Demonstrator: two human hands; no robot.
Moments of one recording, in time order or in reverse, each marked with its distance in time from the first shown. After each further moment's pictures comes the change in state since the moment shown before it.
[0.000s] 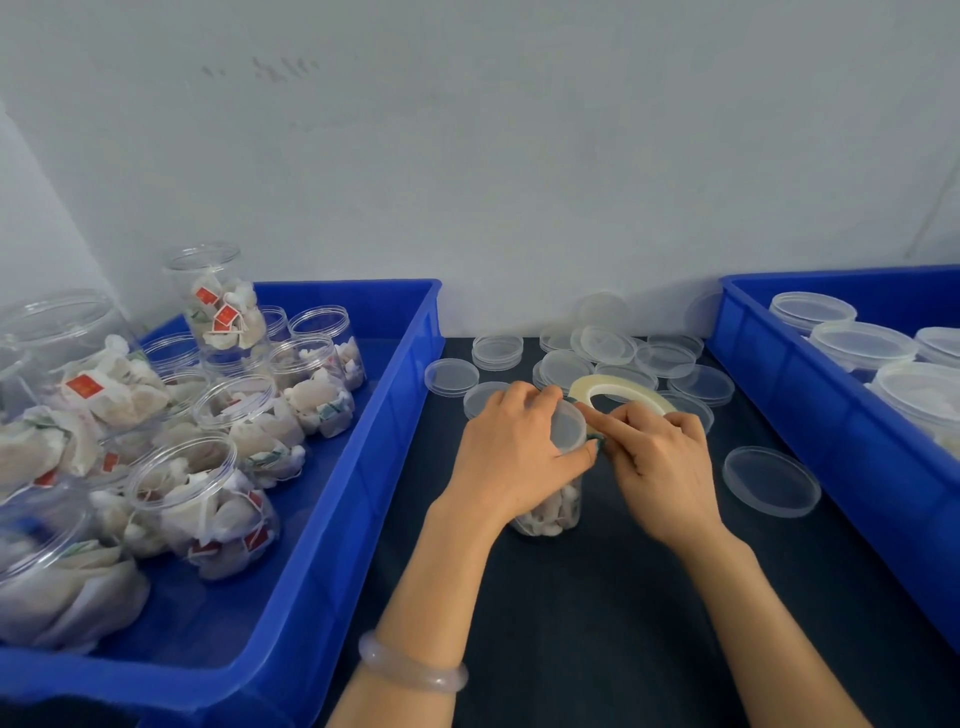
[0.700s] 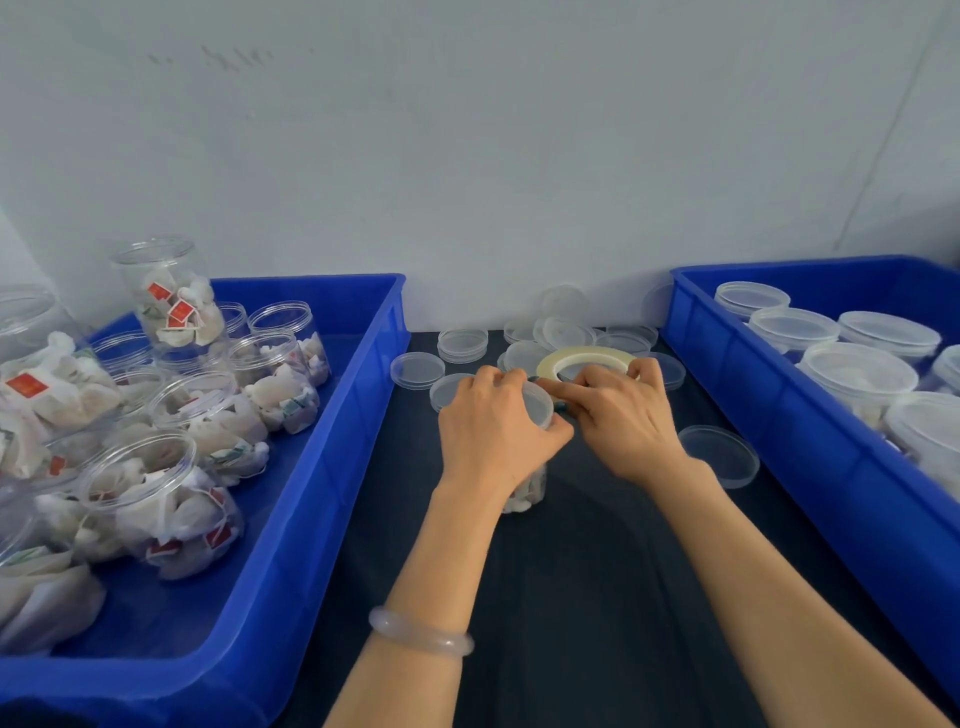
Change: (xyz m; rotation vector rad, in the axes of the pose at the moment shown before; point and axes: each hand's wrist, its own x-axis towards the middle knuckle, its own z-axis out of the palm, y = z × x) left_hand -0.005 0.034 -0.003 -0.014 0.136 -0.139; right_hand 0.031 0.023 -0.007 -0.326 -0.111 -0.057
